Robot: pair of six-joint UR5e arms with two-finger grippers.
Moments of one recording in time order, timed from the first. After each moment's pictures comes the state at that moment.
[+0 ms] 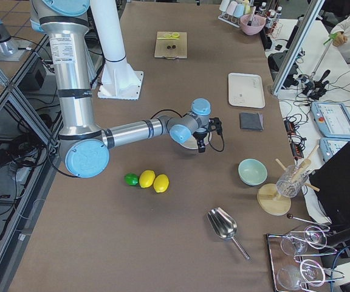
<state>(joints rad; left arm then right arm) -1.39 -1.46 -1.82 -1.83 -2.30 -0.11 0.91 -1.46 1.62 -1.07 2.15 0.67</state>
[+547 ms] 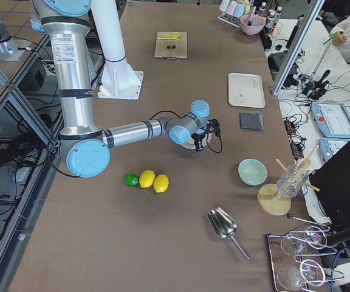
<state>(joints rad) -1.40 -1.46 -1.82 -1.83 -2.30 -0.11 0.89 -1.46 1.61 -1.07 2.16 0.67</state>
